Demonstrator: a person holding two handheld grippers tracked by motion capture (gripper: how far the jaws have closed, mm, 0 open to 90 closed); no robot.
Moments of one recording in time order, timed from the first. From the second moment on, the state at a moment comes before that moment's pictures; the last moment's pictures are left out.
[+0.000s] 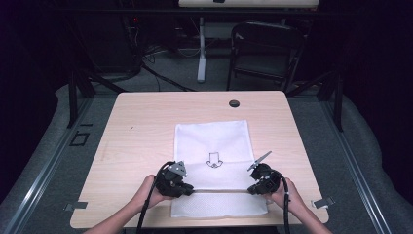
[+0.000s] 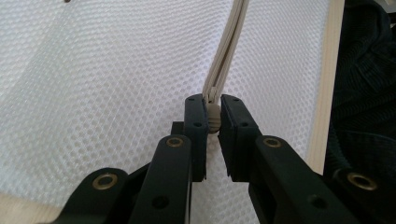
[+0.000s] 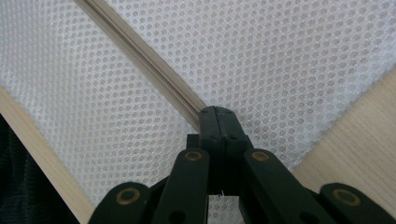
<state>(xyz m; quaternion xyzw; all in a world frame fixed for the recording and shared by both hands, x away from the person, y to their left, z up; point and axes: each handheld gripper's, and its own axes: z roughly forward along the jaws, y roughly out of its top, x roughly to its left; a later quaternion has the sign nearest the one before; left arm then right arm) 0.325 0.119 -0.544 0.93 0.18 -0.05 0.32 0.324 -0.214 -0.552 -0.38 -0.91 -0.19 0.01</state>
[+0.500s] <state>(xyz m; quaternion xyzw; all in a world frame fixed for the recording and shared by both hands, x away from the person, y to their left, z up) 0.321 0.146 -0.543 0.93 0.20 -0.04 0.31 0.325 -0.216 -0.552 -0.38 -0.90 -0.19 0.02</state>
